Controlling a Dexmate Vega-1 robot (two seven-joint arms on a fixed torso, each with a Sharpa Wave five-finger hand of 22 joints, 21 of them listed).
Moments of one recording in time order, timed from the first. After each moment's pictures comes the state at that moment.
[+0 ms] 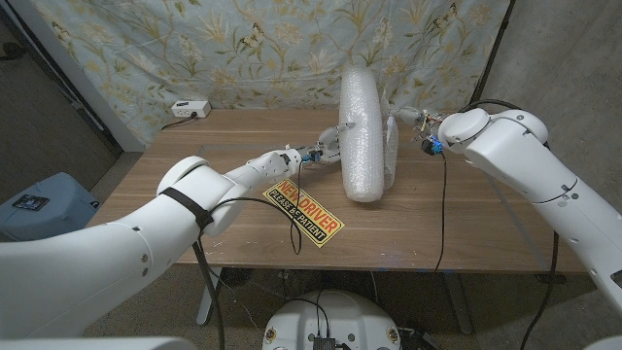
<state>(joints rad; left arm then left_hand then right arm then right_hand) 0.17 0.00 0.59 -0.34 -0.93 0.17 -0.68 1.00 0.03 0.38 -0.19 0.41 0.58 0.08 0.44 0.26 0.47 -0.01 0.58 0.64 0.53 -0.02 0.45 0.35 0.29 0.13 0.42 0.21 -0.69 -0.76 -0.42 -2.31 0.23 -1.22 -0.06 0.32 0.11 0.24 -0.13 0.19 -0.16 0.12 0.19 0.19 -0.13 0.22 0.21 0.21 -0.06 0.21 0.21 0.22 0.21 0.21 0.20 0.17</state>
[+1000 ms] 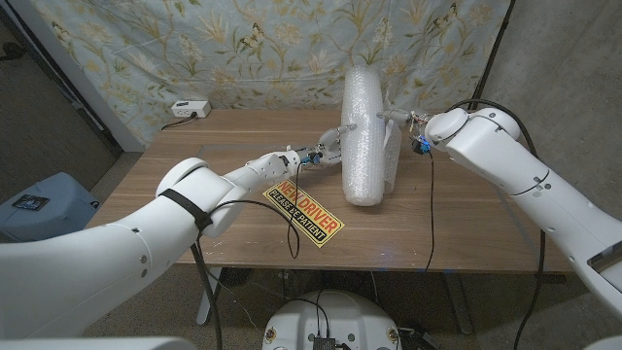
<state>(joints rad) 0.18 0.01 0.60 -0.34 -0.93 0.17 -0.76 1.00 0.03 0.39 -0.20 0.42 0.58 0.08 0.44 0.26 0.47 -0.01 0.58 0.65 0.53 -0.02 0.45 0.35 0.28 0.14 0.43 0.21 -0.61 -0.72 -0.51 -2.21 0.18 -1.24 -0.06 0.29 0.13 0.23 -0.11 0.19 -0.16 0.12 0.19 0.19 -0.17 0.22 0.21 0.22 -0.11 0.22 0.21 0.23 0.16 0.21 0.20 0.18</state>
